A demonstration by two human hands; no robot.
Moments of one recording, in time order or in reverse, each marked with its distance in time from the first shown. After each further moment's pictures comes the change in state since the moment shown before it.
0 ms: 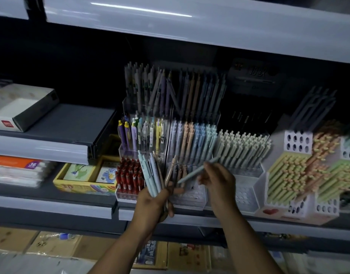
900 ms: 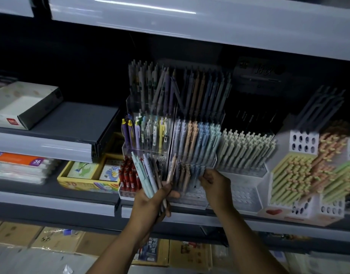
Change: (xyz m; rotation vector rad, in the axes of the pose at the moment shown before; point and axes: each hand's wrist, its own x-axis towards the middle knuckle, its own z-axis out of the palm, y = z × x) left_hand -0.007 0.005 -0.007 -0.034 0.071 -0.032; right_hand 0.031 0.063 -0.020 -0.732 -0.090 -0.227
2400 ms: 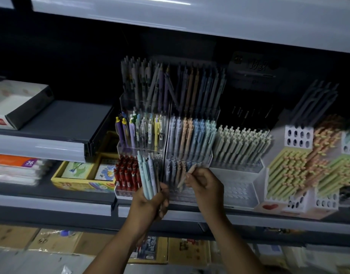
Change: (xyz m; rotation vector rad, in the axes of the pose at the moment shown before) left_hand 0.006 -0.015 -0.006 0.016 -0.079 0.030; right_hand -0.036 -0.047 0.005 0.351 0.047 -0.003
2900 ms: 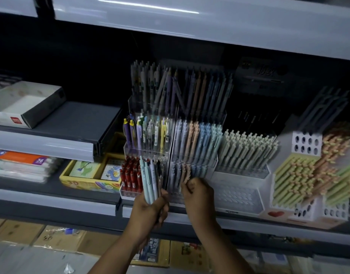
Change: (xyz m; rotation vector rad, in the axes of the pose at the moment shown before) left_hand -0.006 -0.003 -0.005 -0.001 0.076 -0.023; right_hand -0.008 0.012 0.033 -0.530 0.027 -0.086
